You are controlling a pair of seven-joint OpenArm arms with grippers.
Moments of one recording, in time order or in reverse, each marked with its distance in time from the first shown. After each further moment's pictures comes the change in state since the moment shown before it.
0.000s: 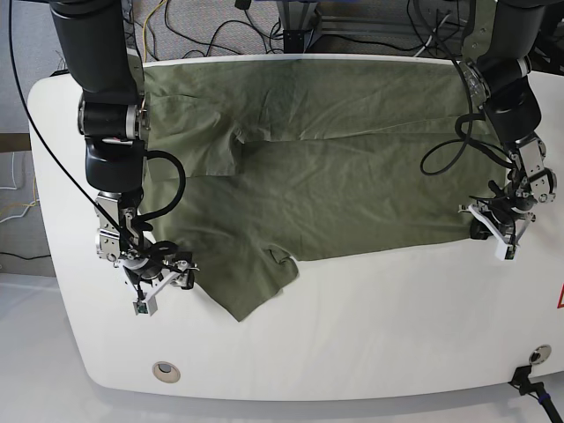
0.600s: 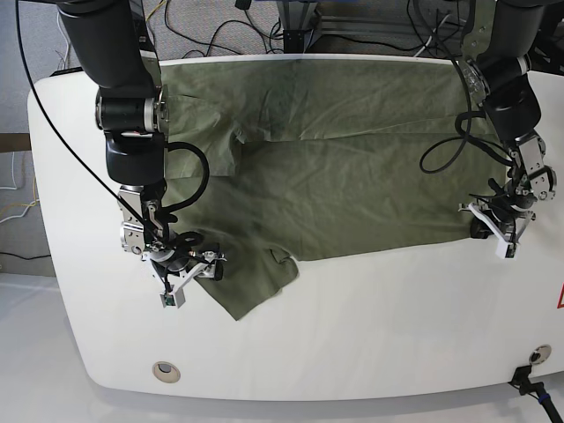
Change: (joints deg) left arm 0.8 0.0 0.1 0.3 -0.5 0.0 -0.7; right arm -1.9 -4.7 0.0 0.1 0.1 0.2 0.9
